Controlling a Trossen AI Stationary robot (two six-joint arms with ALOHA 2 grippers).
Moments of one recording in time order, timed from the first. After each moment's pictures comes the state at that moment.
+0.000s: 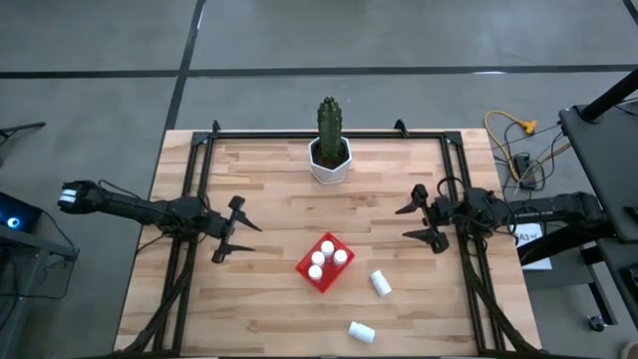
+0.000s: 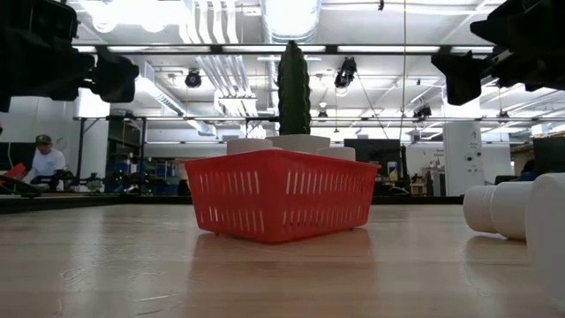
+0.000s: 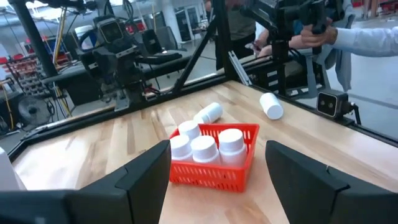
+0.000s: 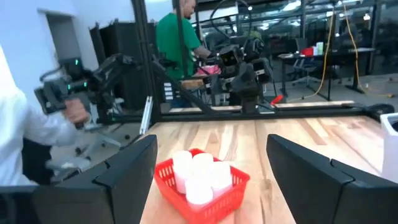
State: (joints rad) left arm -0.13 0.42 0.01 0.38 0.18 0.21; right arm -0.02 0.41 0.01 0.50 -0.25 0.17
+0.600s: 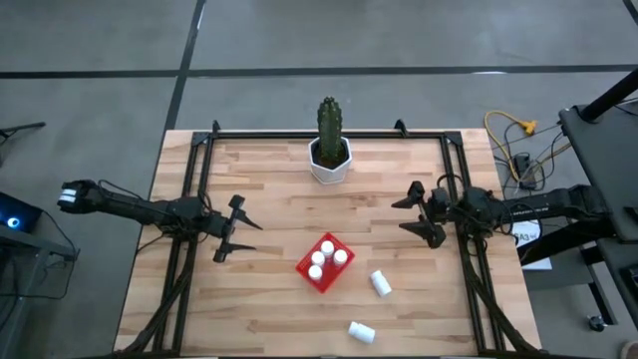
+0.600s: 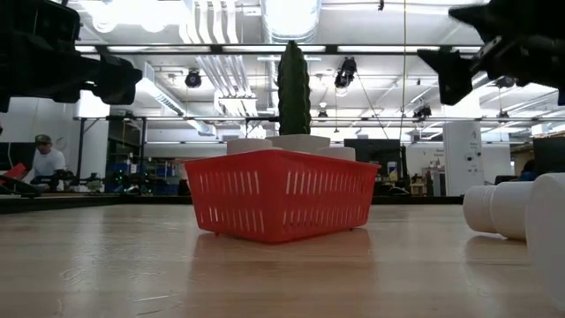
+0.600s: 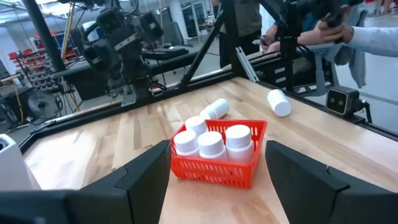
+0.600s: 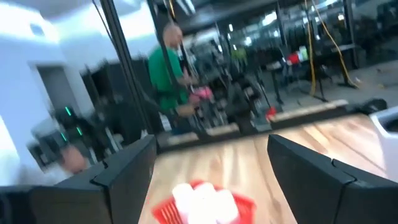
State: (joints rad) left arm -0.13 0.42 0.01 0.38 0.14 0.21; right arm -0.02 0.61 0.01 0.80 -0.16 0.35
